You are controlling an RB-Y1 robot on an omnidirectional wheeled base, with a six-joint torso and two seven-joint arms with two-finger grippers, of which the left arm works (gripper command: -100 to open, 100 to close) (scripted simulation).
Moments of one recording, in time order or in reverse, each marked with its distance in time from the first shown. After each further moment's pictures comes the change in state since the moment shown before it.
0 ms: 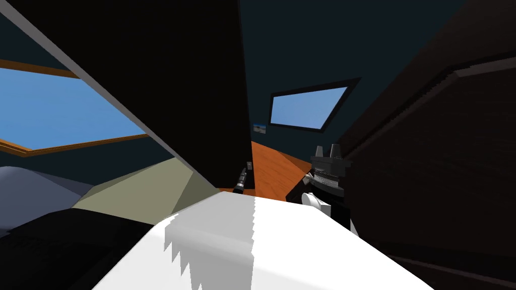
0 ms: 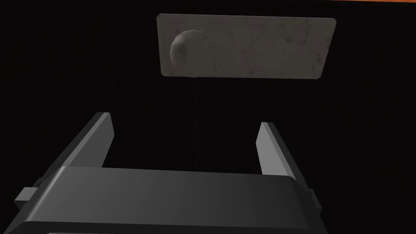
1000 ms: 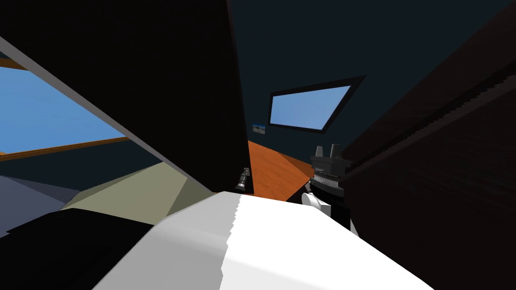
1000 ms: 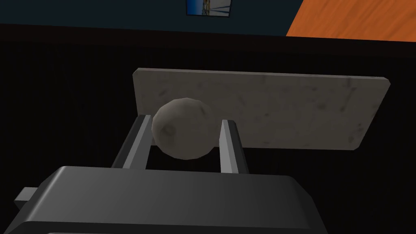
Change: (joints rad) arm -0.002 -0.025 0.005 0.009 0.000 -0.005 -0.004
